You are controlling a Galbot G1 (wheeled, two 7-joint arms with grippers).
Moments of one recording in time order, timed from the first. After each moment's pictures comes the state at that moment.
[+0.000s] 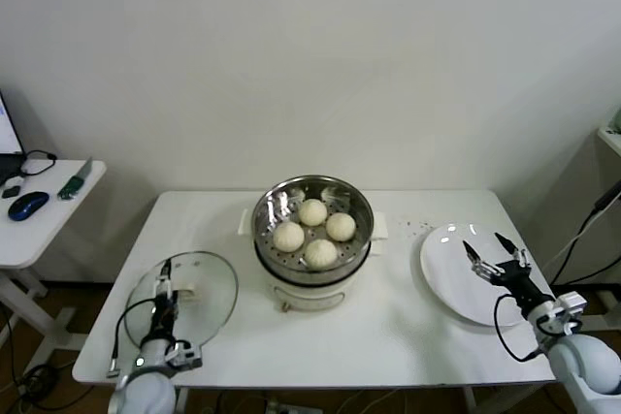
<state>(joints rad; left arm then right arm) 1.32 -1.27 -0.51 -1.53 1.33 0.25 -0.16 -1.29 0.90 0.60 1.53 0.63 0.12 -0.31</state>
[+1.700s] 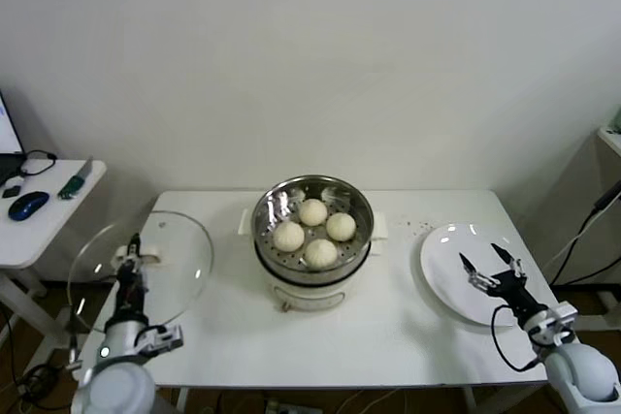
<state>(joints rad) 1.44 -1.11 -0.51 -1.95 1.25 0.50 -0.08 -1.28 0.94 0.59 1.48 0.53 0.15 -0.33</state>
